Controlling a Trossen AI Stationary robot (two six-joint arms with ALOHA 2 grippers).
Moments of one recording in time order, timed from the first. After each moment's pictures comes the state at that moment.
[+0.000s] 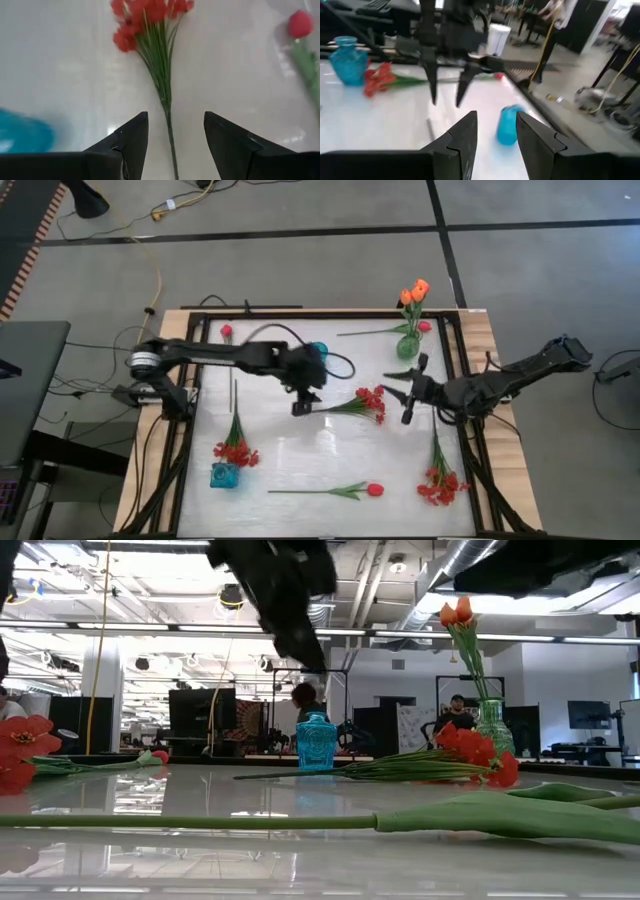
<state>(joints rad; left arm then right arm) 0.13 1.72 1.33 -0.56 0.18 0.09 0.36 0.79 0.49 0.10 0.71 -0.06</state>
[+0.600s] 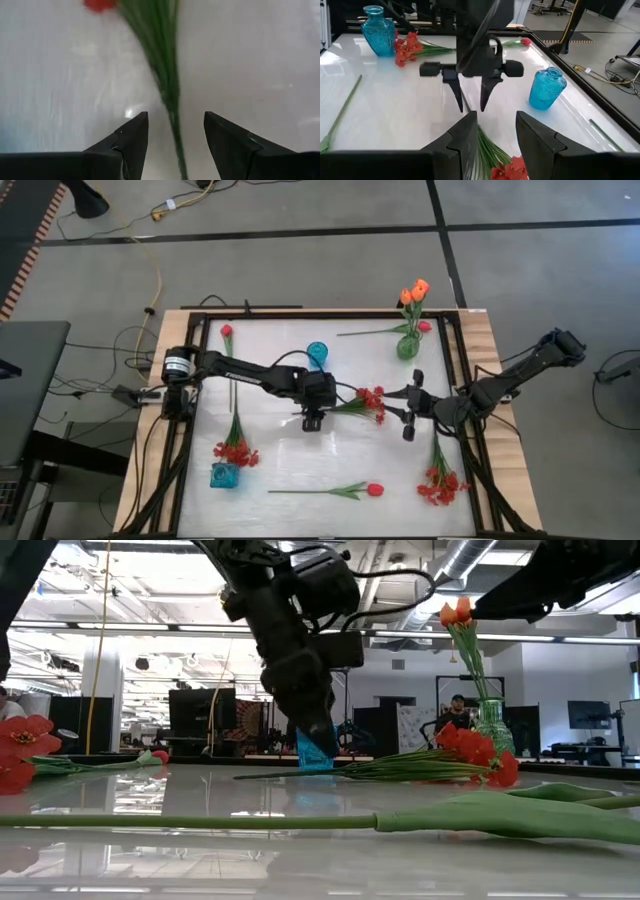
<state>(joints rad) 0.05 1.95 1.28 -0.40 0.02 0.11 0.48 0.86 0.49 -0.05 0.72 0.19</state>
